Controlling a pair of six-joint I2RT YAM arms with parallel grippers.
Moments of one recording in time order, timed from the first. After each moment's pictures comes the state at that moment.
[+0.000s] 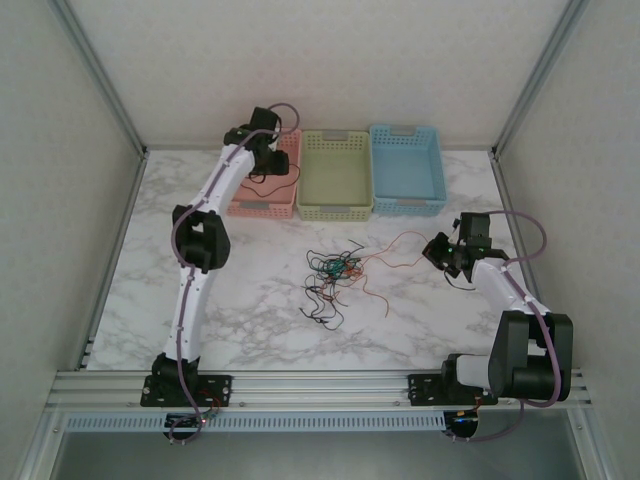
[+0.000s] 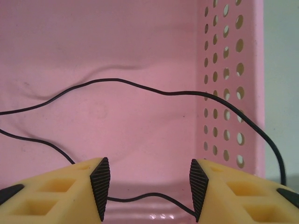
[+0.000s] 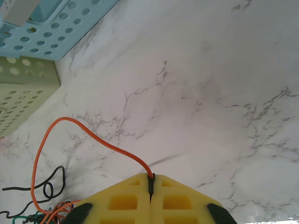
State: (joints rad) left arm -0.33 2.52 2.53 -1.03 -0.01 -0.26; right arm -0.03 1.30 0.71 -0.37 -0.33 0.59
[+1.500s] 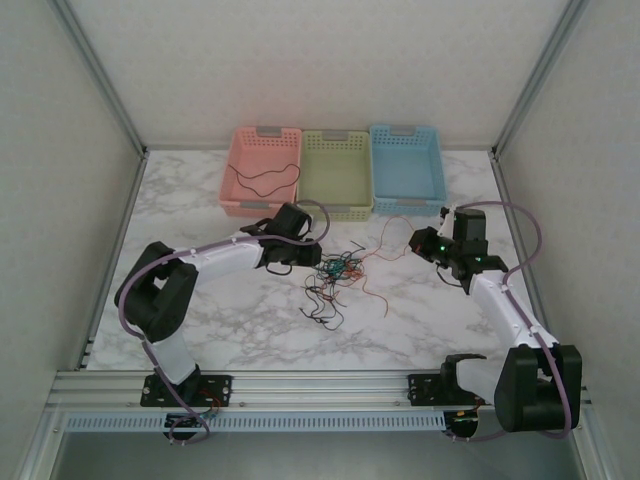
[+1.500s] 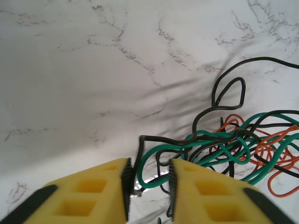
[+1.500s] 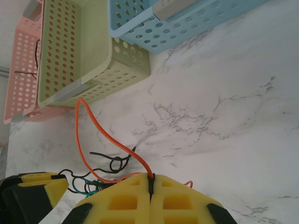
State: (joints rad) left arm -0.68 1.75 1.09 -0.30 0.13 -0.51; right arm 0.08 1.14 0.70 -0.28 -0.41 0.56
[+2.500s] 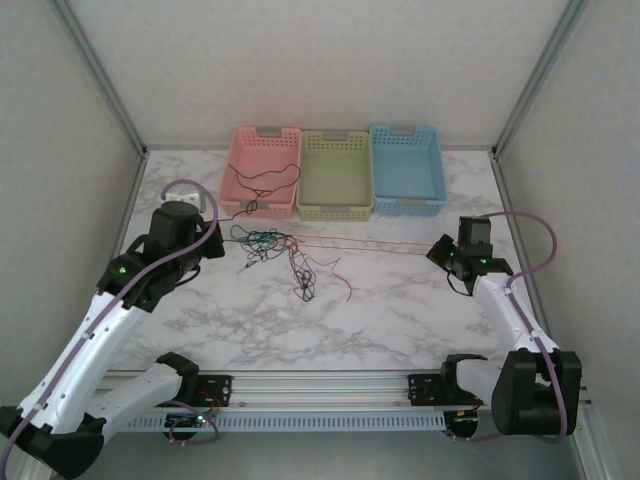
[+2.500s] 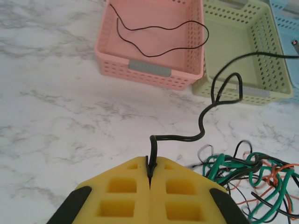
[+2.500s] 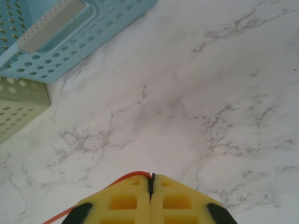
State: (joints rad) left arm -0.46 0.90 1.10 -0.86 -0.26 -0.48; right arm 0.02 1.13 0.69 -0.43 -0.08 0.59
